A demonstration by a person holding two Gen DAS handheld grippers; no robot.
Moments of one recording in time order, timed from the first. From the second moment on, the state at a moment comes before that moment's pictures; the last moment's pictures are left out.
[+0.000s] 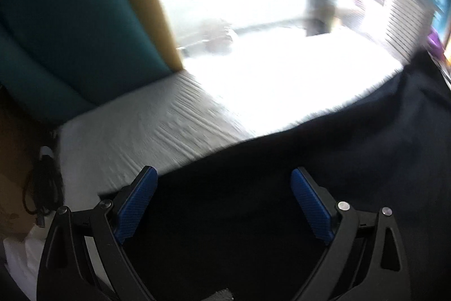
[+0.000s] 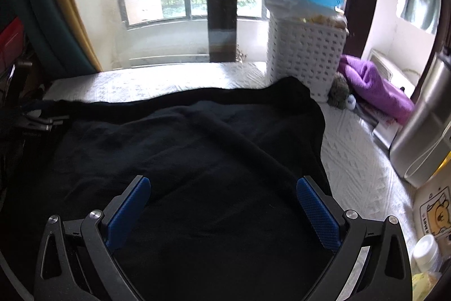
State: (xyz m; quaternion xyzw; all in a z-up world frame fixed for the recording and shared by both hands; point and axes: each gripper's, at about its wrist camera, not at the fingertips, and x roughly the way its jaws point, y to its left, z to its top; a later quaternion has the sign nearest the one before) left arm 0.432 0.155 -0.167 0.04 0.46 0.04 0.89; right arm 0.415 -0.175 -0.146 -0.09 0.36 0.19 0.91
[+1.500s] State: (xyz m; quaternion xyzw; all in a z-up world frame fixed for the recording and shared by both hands) left arm 0.148 0.106 -0.123 -0.07 0.37 -0.01 0.93; right arm 0.215 -0.232 -0.147 -0.07 0.32 0.18 0.93
